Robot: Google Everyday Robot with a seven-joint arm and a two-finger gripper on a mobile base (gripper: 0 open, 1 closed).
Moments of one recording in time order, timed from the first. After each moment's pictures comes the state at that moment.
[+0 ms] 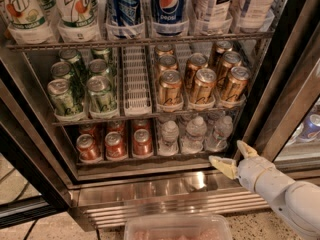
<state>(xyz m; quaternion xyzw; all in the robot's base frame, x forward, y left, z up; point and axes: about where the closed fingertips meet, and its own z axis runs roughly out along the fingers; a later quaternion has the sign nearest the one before) 0.521 -0.233 0.656 -0.22 0.80 0.07 0.55</state>
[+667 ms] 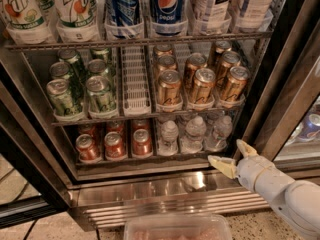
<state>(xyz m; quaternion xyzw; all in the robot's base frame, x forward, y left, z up) 0.521 -0.232 0.662 -0.22 0.80 0.07 0.55</state>
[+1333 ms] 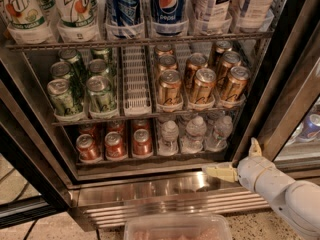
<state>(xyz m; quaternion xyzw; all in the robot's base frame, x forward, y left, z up) 0.521 -0.232 0.662 -0.22 0.80 0.07 0.55</state>
